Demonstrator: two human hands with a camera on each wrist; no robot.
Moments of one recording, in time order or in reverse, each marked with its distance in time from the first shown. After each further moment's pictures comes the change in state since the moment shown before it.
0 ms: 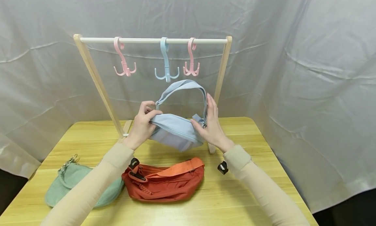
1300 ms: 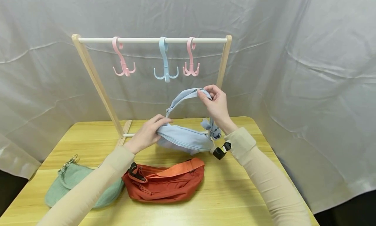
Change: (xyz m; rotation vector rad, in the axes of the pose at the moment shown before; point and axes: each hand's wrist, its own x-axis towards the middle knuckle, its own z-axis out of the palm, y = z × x) left_hand -0.015 -0.003 0.009 -0.011 -0.339 0.094; right_hand 0.066 -0.035 -0.027 0.489 0.193 0.455
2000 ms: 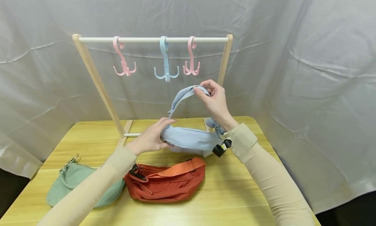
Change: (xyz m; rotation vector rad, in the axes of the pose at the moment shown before) left_hand -0.003 0.004 0.009 -0.064 -0.199 -0.095; right_hand 0.002 -0.020 0.008 0.052 -0.070 -0.035
